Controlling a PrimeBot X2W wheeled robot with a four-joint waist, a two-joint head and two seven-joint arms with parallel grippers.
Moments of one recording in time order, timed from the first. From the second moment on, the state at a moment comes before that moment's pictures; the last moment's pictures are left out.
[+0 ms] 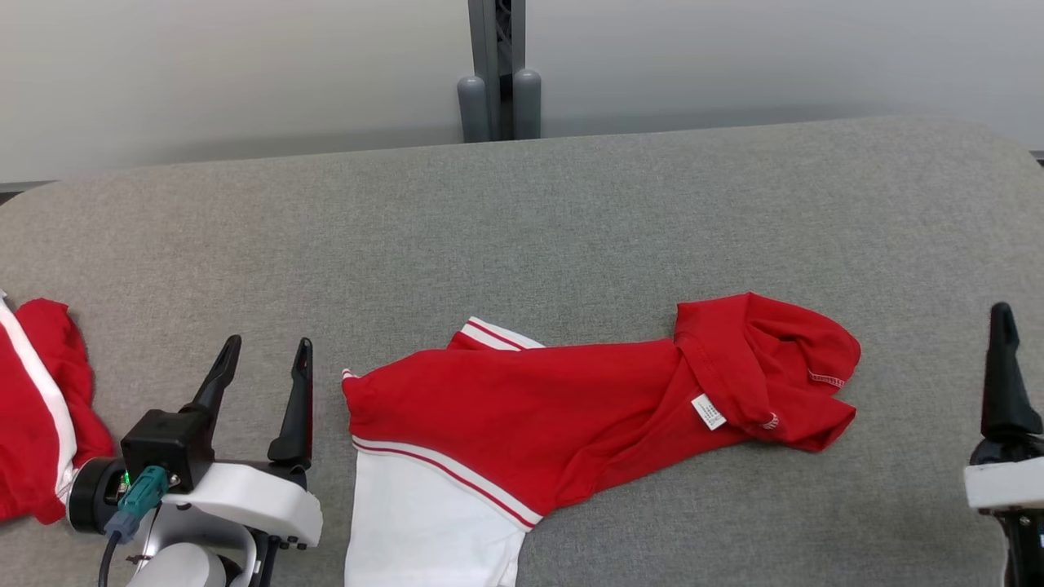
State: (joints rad) left arm -0.17 0.45 -0.50 0.05 -0.61 0.34 -0.20; right arm -0.07 -0.11 -0.22 0.04 0.51 0.13 -0.10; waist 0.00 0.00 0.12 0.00
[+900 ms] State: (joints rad) left arm -0.06 0.48 -0.50 -0.03 -0.62 0.42 -0.18; right arm 0.09 -0.05 0.01 -0.10 0.21 0.13 0.04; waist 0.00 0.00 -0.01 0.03
